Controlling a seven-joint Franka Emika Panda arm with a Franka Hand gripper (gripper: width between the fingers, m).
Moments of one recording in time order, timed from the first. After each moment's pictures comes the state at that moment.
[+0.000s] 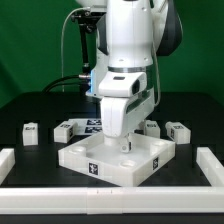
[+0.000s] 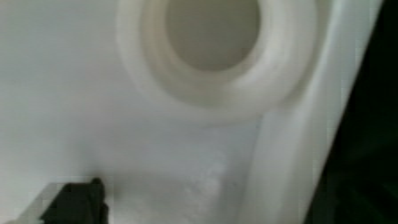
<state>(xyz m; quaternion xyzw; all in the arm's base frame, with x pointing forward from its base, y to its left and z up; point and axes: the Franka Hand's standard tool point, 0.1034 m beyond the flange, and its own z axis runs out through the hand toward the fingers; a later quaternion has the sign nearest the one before) 0.436 0.025 0.006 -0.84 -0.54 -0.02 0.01</state>
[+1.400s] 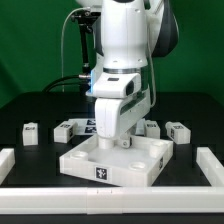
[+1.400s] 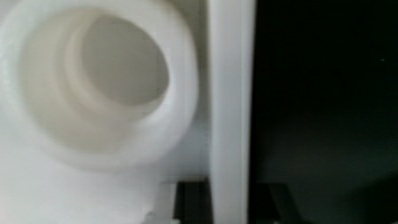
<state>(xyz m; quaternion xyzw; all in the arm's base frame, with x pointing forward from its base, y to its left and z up) 0.435 0.018 0.005 -0.84 -0.55 -0.01 0.02</state>
